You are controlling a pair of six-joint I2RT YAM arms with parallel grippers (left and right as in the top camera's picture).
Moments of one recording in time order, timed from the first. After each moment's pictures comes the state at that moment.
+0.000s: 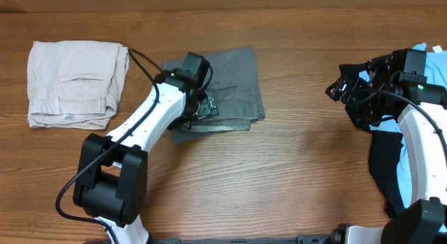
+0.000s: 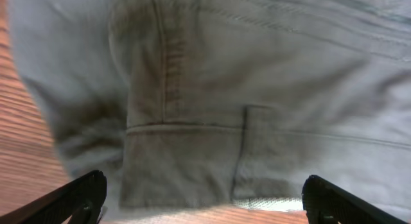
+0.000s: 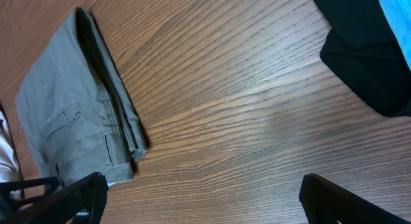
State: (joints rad) left arm -0.37 1.88 1.33 -0.85 -0.02 -0.69; right arm -0.21 1.52 1.26 -0.93 -0.37 0.31
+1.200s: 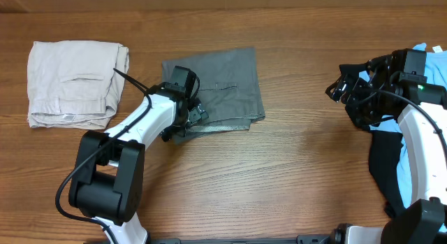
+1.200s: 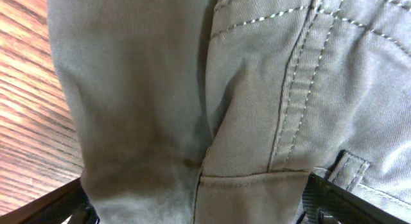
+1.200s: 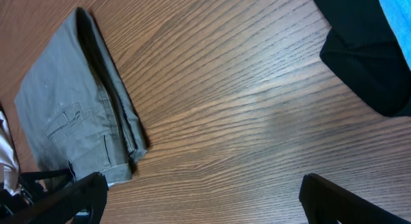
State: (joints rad) left arm -0.30 1.88 1.16 -0.67 -0.03 -0.83; right arm -0.21 1.52 1.26 -0.93 -0.37 0.31
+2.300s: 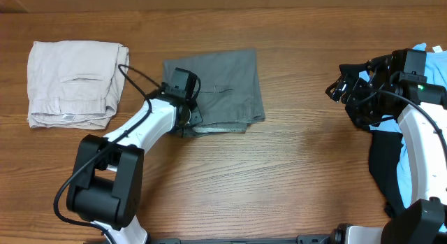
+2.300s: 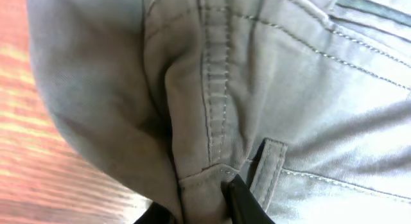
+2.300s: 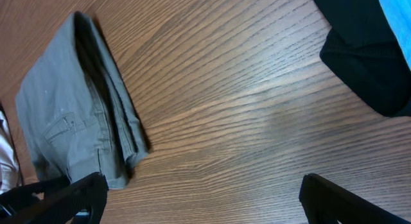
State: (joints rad) left arm -0.31 1.85 1.12 -0.57 -0.04 -0.60; right arm -0.21 1.52 1.26 -0.93 -0.37 0.31
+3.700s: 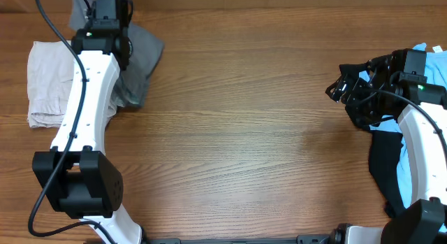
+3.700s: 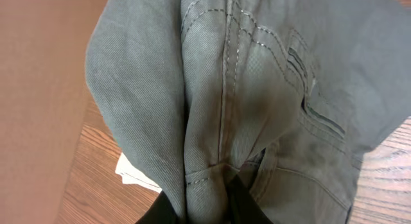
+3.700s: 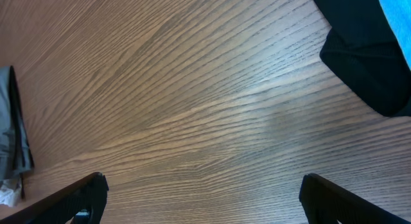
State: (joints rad) left arm -0.02 1.88 1.78 -0.92 -0.59 -0.03; right arm -0.21 1.52 1.26 -0.93 -0.37 0.31
